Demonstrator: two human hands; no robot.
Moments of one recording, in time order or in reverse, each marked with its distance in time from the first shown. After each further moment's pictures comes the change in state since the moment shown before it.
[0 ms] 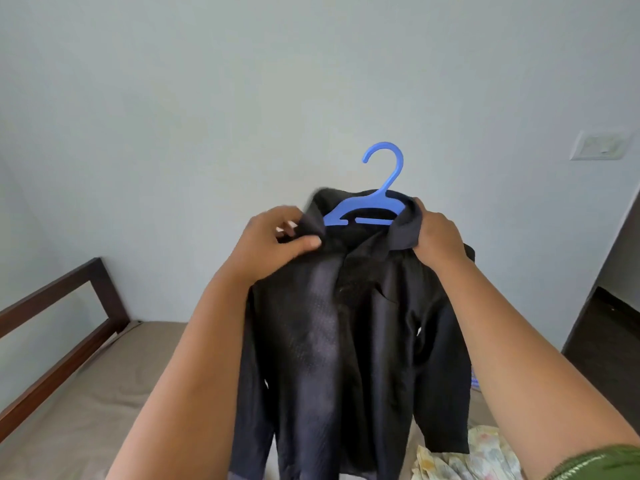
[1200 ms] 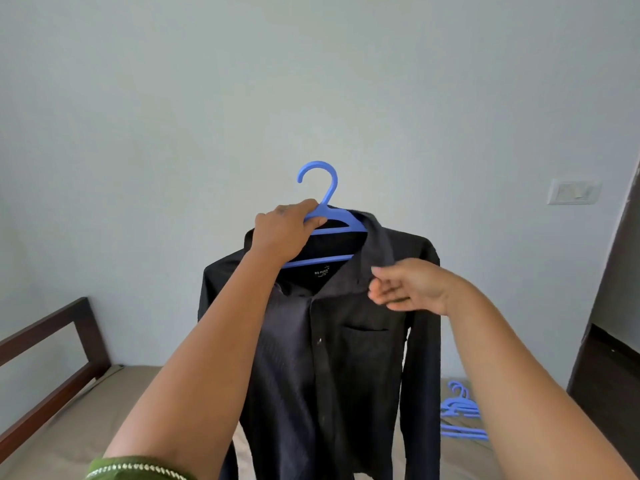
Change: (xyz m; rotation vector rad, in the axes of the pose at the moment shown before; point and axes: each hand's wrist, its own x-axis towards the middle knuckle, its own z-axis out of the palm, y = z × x) left_hand 0.098 0.033 0.015 0.664 0.083 0.041; right_hand -0.009 -0.012 -0.048 0.965 -0.673 0.279
